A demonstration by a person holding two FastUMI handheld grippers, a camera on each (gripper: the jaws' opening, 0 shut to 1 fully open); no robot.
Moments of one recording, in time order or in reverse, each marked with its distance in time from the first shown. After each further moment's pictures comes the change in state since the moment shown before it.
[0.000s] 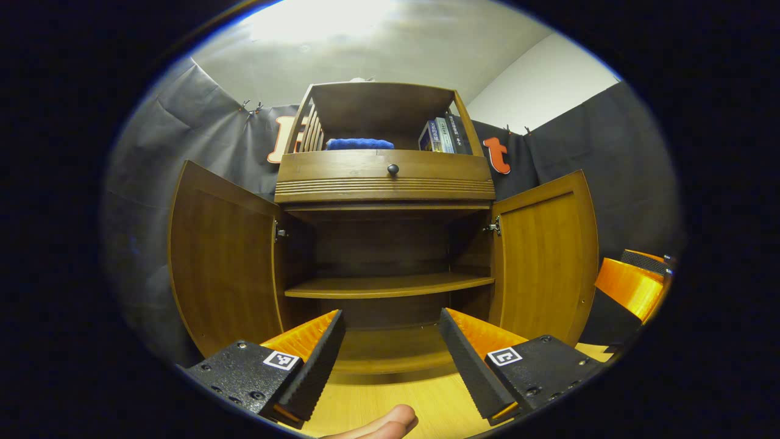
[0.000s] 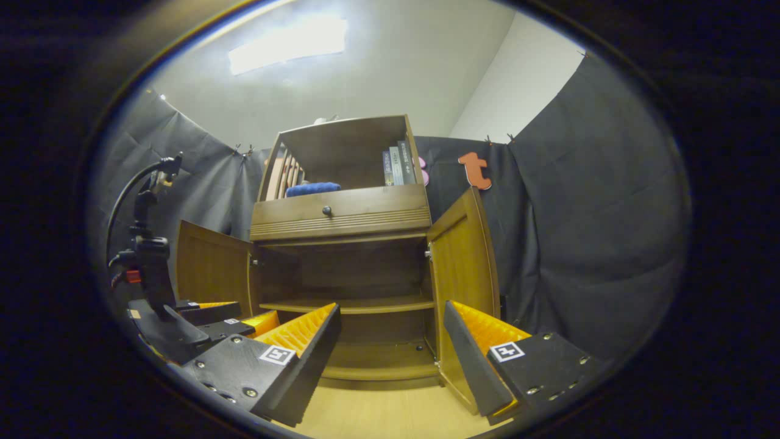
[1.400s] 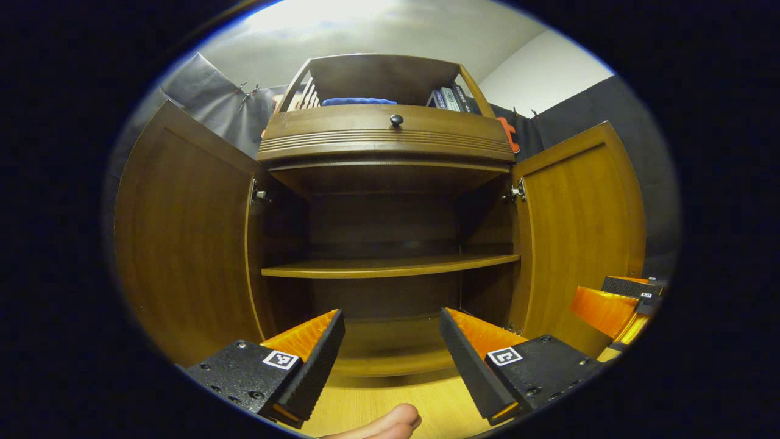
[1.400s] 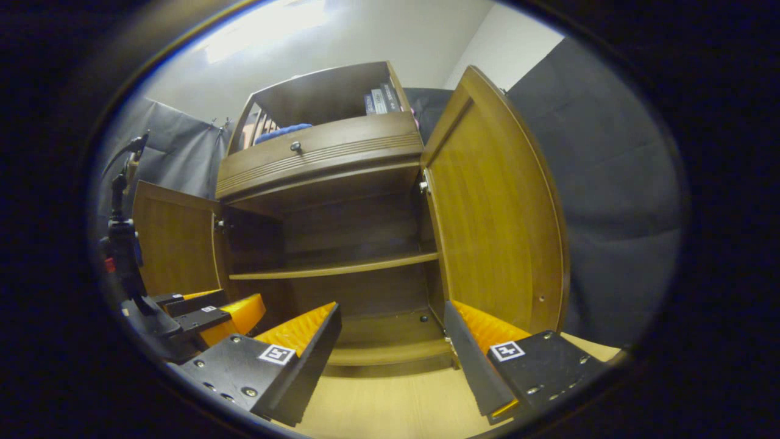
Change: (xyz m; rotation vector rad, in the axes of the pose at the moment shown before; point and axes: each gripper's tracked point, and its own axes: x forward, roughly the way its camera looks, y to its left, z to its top) left arm 0.074 0.011 -0.065 -0.011 0.030 0.003; right arm 0.079 -0.008 -0.106 0.065 0.150 -0.024
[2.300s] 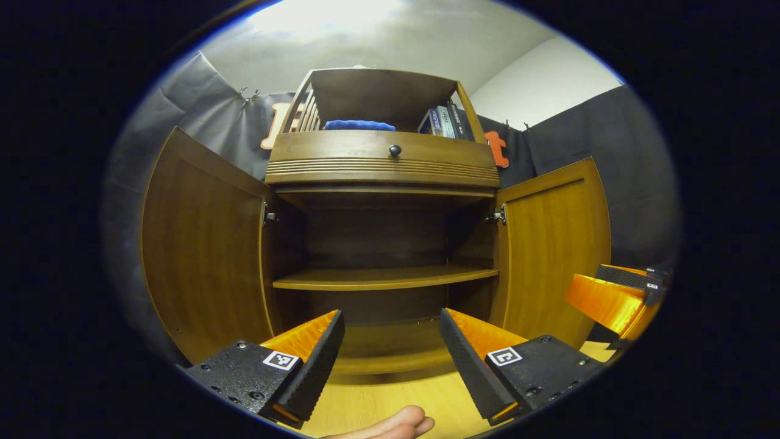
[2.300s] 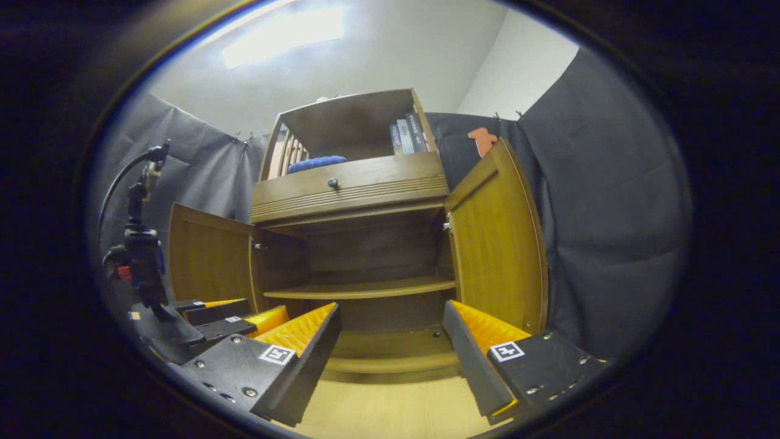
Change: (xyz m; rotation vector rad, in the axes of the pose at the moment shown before) left arm -0.047 0.010 0.040 -0.020 -0.012 -0.035; right arm -0.058 0.041 0.053 -0.032 -0.076 0.081
